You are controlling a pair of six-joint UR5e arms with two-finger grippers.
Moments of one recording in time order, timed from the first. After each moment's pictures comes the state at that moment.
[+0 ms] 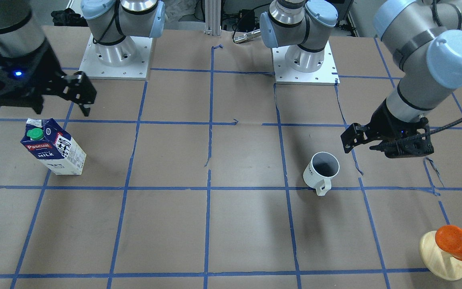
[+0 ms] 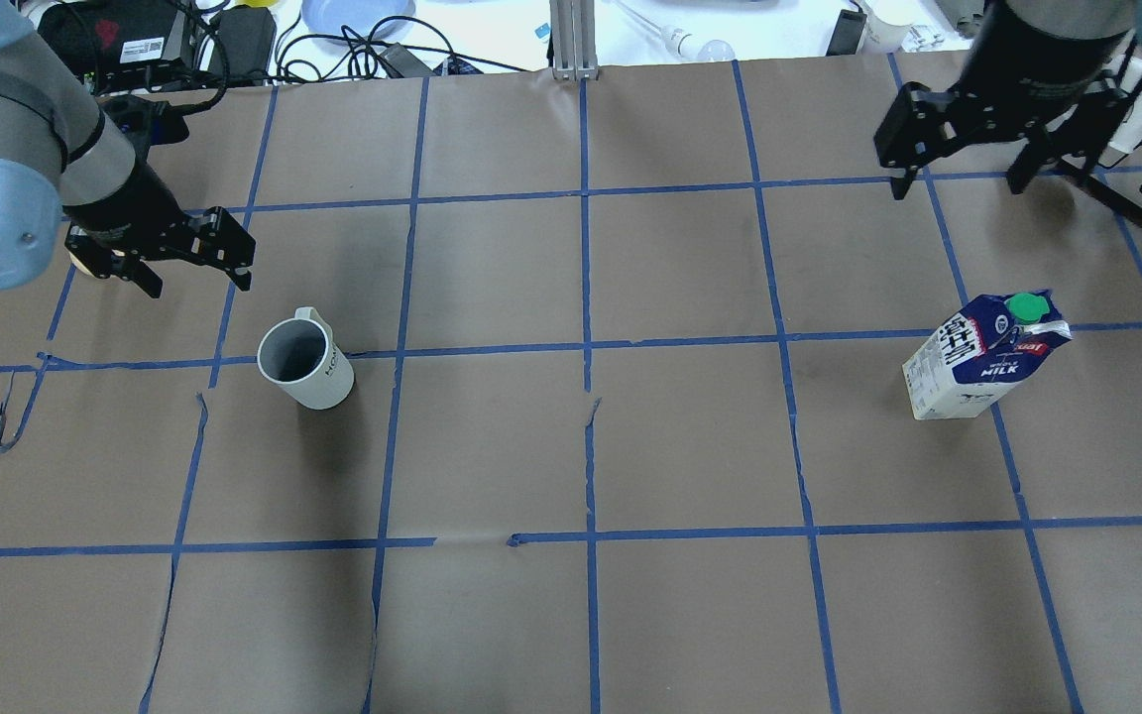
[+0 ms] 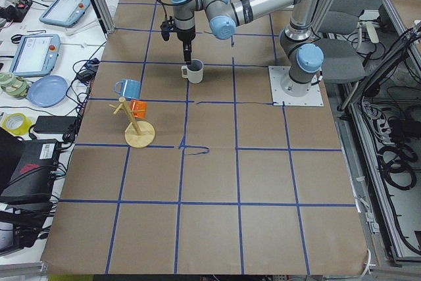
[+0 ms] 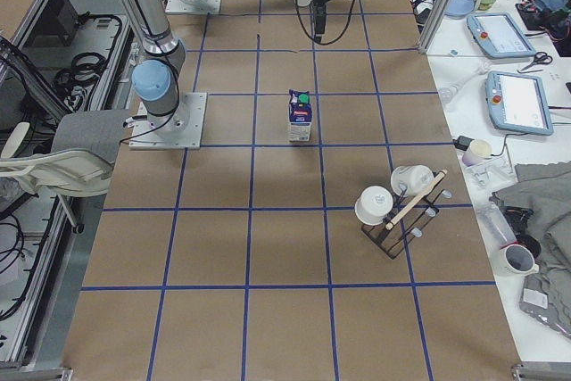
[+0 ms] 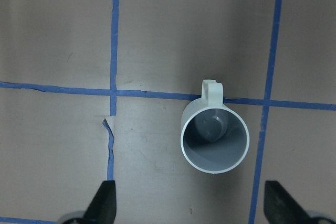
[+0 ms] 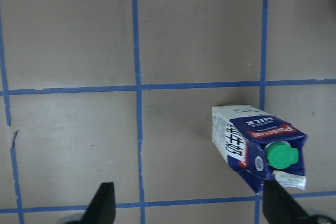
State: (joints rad) left arm -1.31 -1.72 -1.77 -1.23 1.59 0.21; right arm 1.40 -1.53 1.52 -1.57 -1.61 -0.12
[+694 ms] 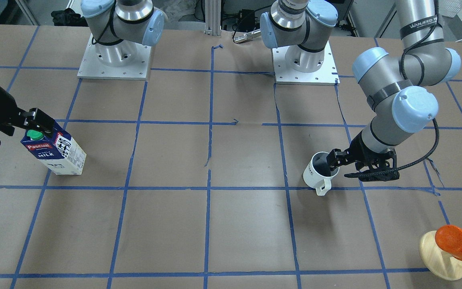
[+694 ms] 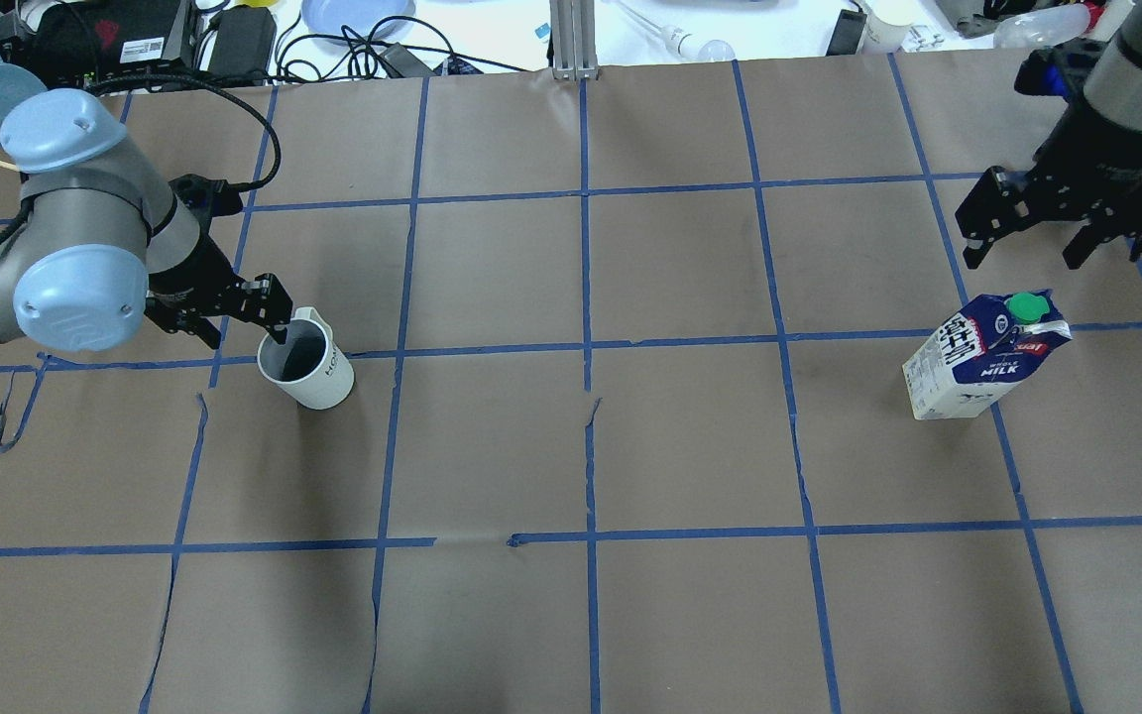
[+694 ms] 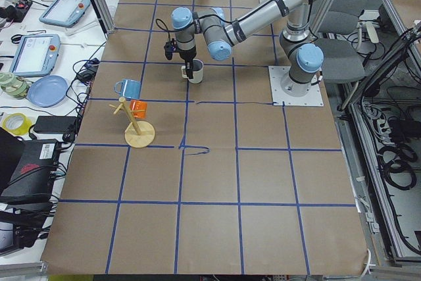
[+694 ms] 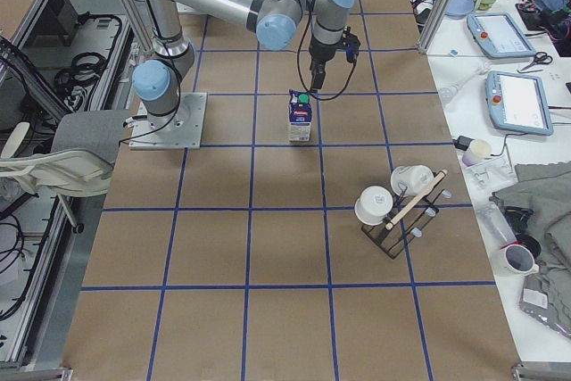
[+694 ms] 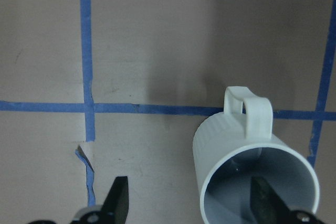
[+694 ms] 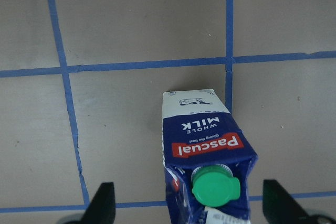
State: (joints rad) left arm -1.31 -1.81 -1.91 -1.06 1.59 0.21; right arm 1.25 -1.45 1.70 -1.69 -1.61 -0.27
